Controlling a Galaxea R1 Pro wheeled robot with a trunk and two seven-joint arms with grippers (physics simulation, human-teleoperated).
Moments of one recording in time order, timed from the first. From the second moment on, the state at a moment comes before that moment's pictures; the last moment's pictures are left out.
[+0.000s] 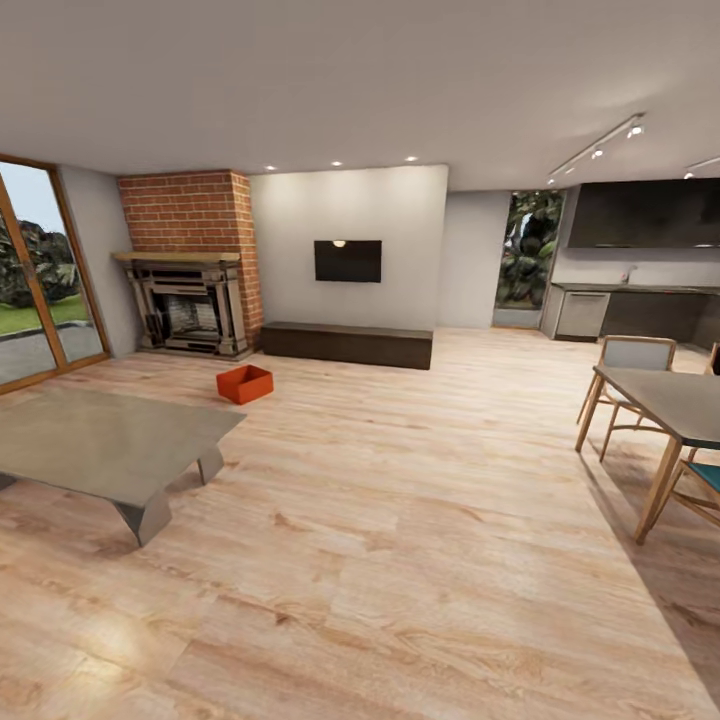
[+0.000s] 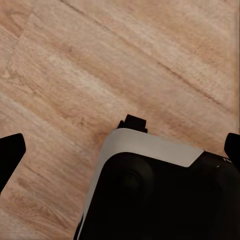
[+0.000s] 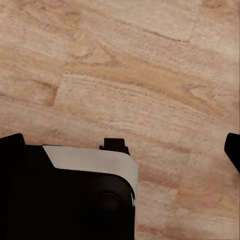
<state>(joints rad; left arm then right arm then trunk) -0.21 -0.01 0.04 -0.01 0.23 -0.06 0.19 -0.18 0.00 0.01 0.03 0.06 -0.21 -0.06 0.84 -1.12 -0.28</state>
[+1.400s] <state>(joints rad) -0.21 -0.01 0.04 -0.01 0.23 -0.06 0.19 -0.18 0.00 0.01 0.03 0.06 -0.21 -0.06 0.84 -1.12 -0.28</state>
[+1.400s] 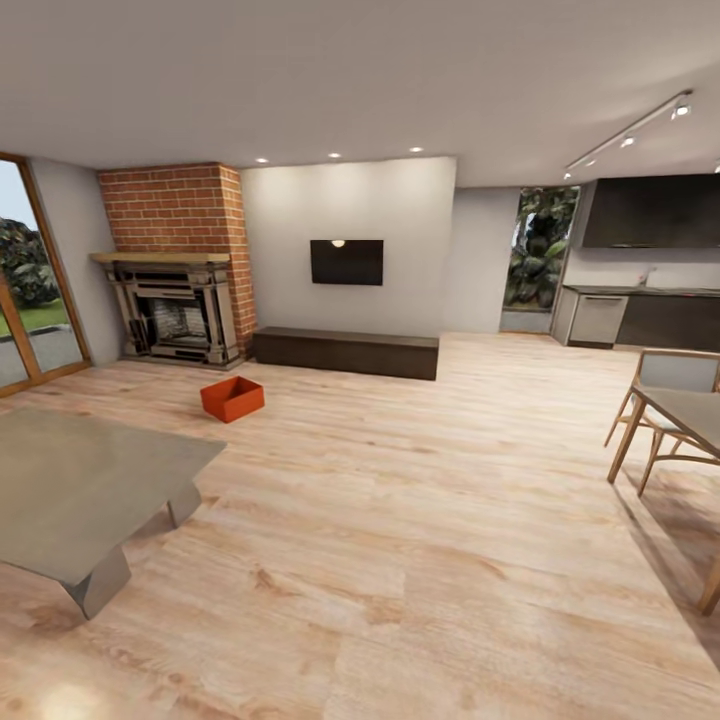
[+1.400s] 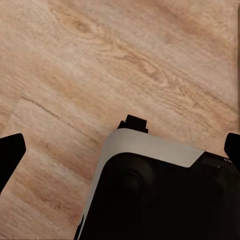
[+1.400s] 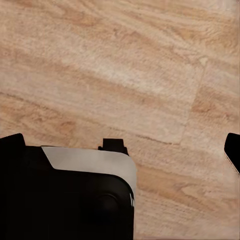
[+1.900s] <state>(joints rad) -0.21 -0.01 0.04 -0.01 0.23 -0.06 0.19 -0.18 0.00 0.01 0.03 0.06 -0.21 -0.06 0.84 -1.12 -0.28</state>
